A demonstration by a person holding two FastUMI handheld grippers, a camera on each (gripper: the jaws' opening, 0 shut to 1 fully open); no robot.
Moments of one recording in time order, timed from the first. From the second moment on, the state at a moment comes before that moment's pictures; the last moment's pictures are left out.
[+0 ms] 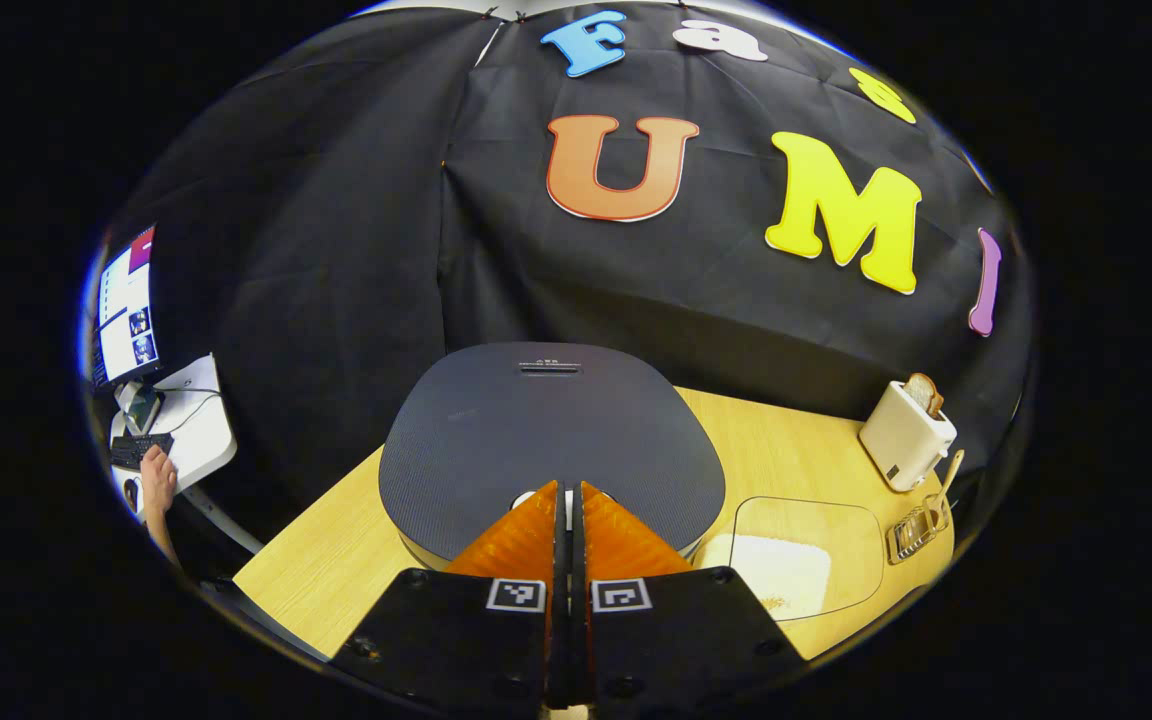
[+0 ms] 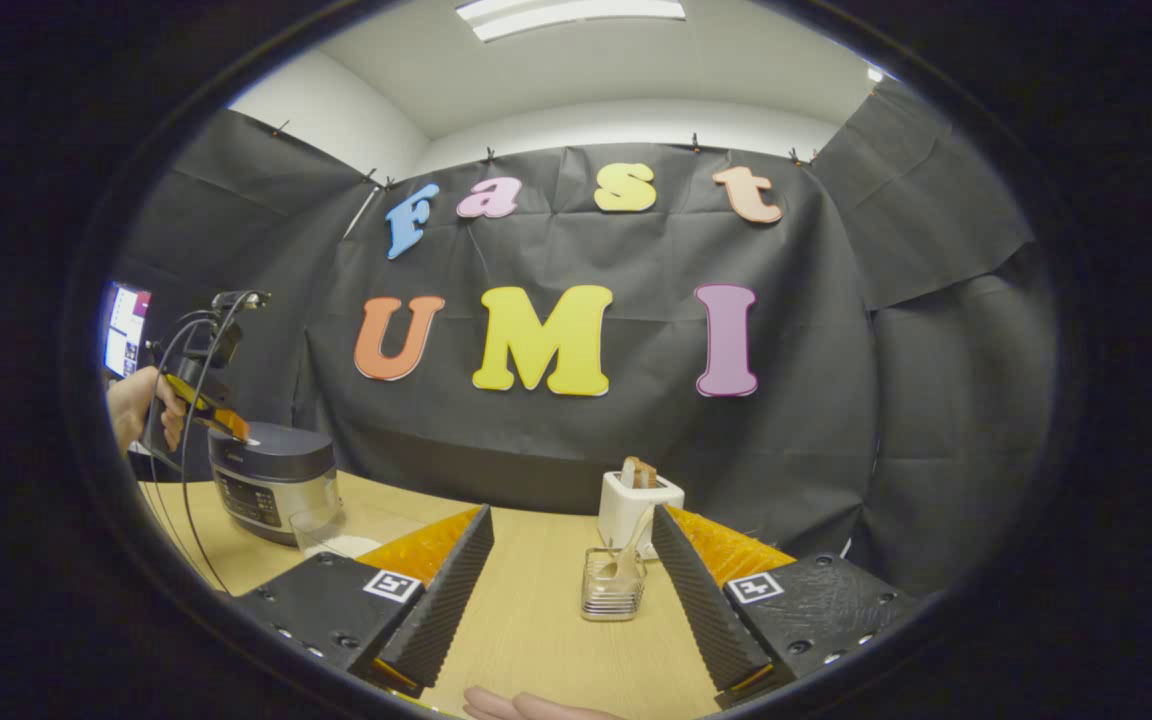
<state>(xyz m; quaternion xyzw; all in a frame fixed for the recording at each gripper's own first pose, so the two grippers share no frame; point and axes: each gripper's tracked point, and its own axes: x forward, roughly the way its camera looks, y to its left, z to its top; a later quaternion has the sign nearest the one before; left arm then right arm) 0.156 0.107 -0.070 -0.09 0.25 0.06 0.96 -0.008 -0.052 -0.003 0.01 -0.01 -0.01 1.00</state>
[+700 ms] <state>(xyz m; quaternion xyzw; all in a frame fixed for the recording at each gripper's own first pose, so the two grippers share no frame) 0.146 0.101 -0.028 -0.03 0.18 0.11 0.98 -0.013 -0.067 0.002 0.01 -0.02 -0.02 1.00</state>
